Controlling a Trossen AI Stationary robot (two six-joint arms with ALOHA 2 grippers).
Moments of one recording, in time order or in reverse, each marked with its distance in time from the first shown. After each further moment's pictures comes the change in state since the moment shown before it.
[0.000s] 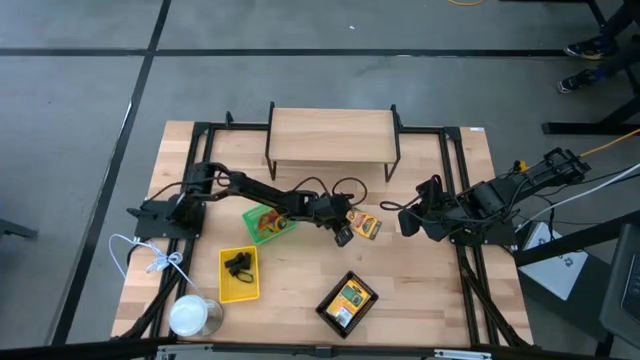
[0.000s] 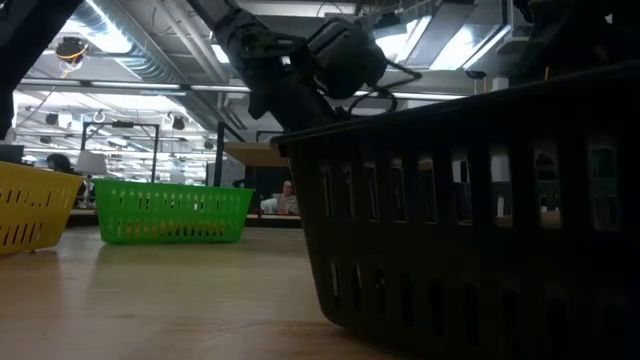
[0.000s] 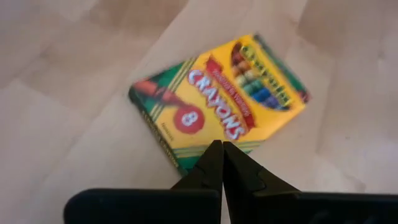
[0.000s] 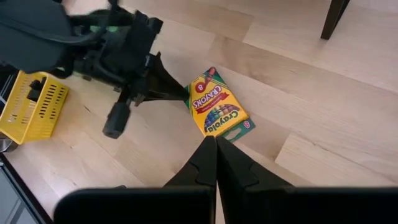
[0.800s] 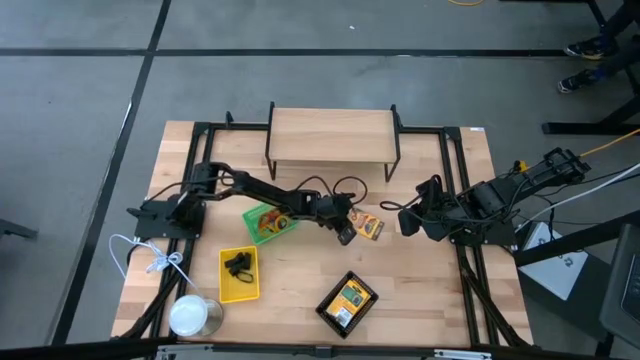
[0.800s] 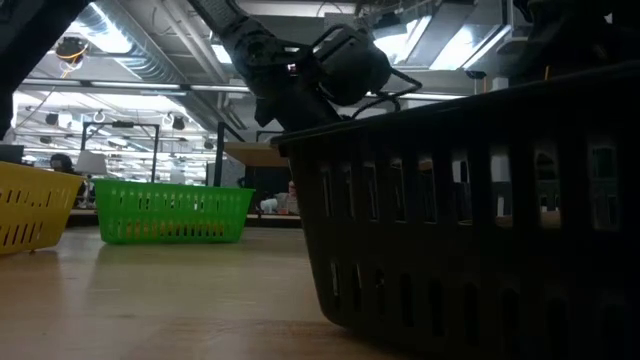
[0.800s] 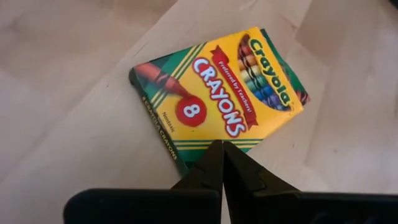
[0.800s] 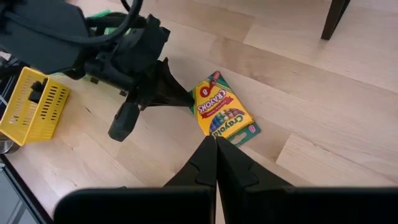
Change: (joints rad) left arm -0.042 0.090 0.005 -0.013 0.065 -0.113; right arm 0.000 0.000 0.000 0.003 0.003 0.003
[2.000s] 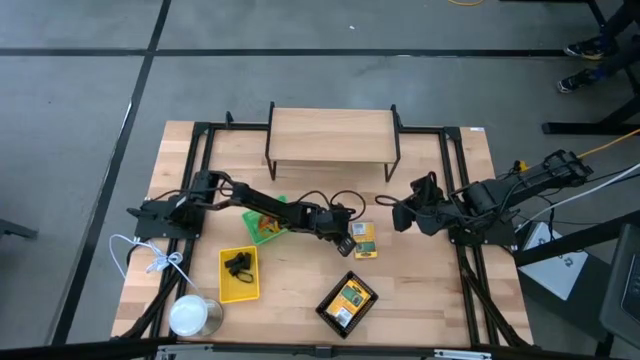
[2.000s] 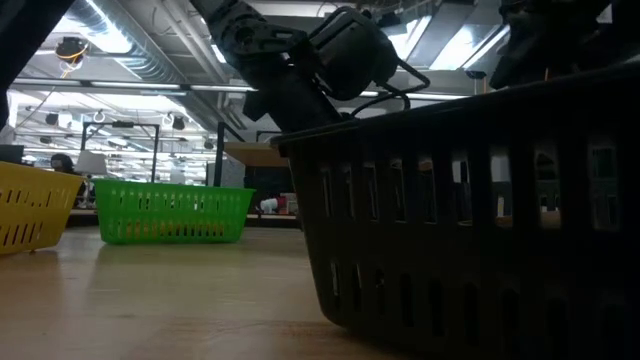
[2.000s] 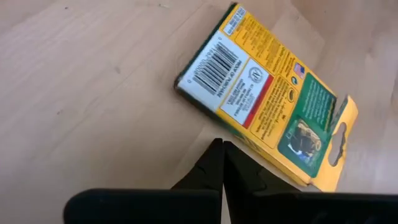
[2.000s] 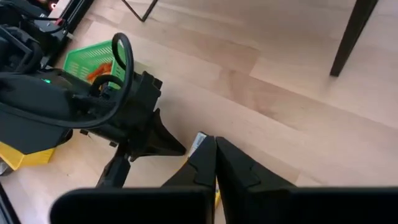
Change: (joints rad) left arm -0.155 0.078 -0.017 -0.046 -0.032 -0.172; right arm -0.066 -0.010 -0.087 0.169 0.078 -0.130
